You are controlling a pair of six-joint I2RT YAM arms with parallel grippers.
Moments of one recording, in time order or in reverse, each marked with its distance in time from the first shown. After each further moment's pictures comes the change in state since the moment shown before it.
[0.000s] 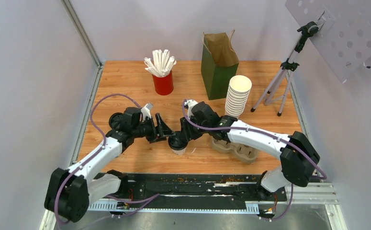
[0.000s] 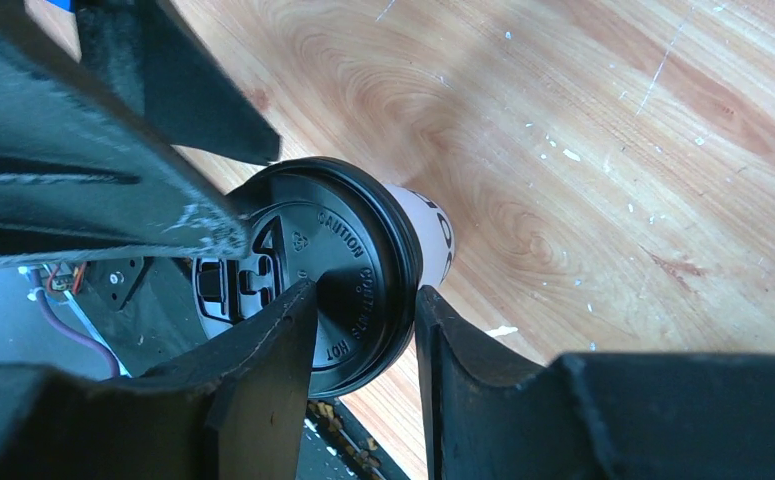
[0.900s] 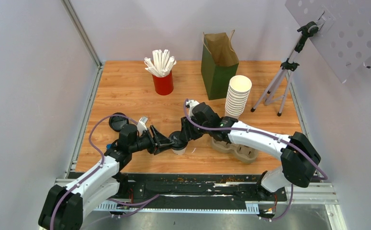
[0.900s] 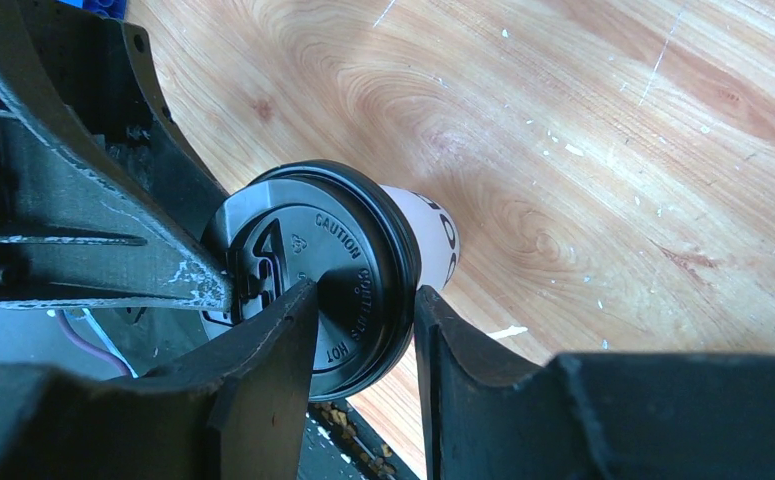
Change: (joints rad) left arm -0.037 -0.247 -0.303 0.255 0.004 -0.386; right arm 0.003 -0.011 -0.025 0.033 0.015 0.060
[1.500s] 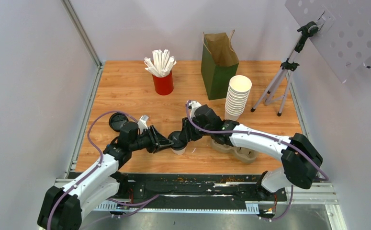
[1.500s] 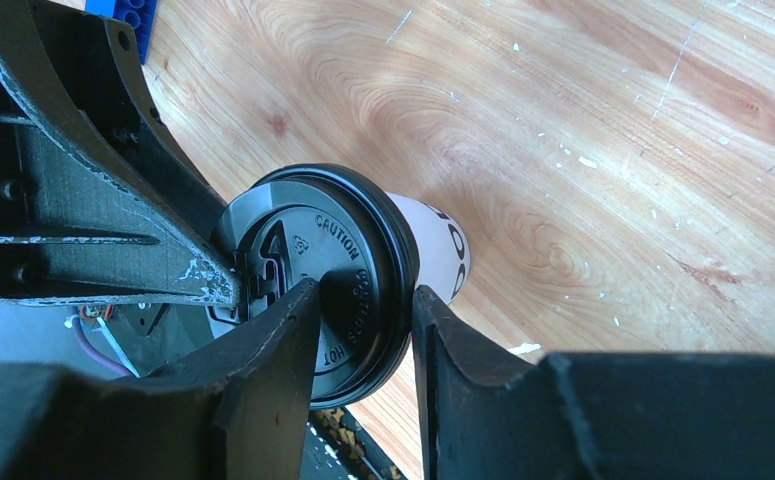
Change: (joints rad) left arm -0.011 0.006 0.056 -0.135 -0.054 0.092; right arm 0.000 -0.022 -0.076 0.112 -0.007 0.033
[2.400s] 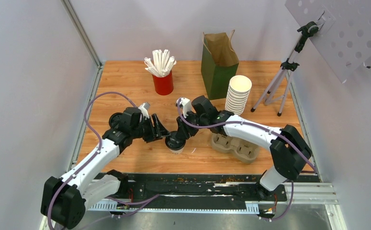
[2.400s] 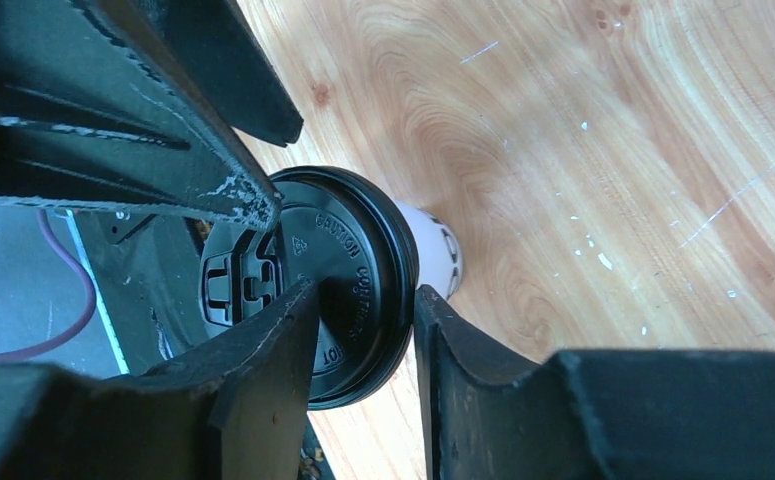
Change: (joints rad) left arm 0.010 0.123 0.311 -0.322 -0.155 0.313; right arm -0.070 0.121 0.135 -0.042 -0.290 -0.331
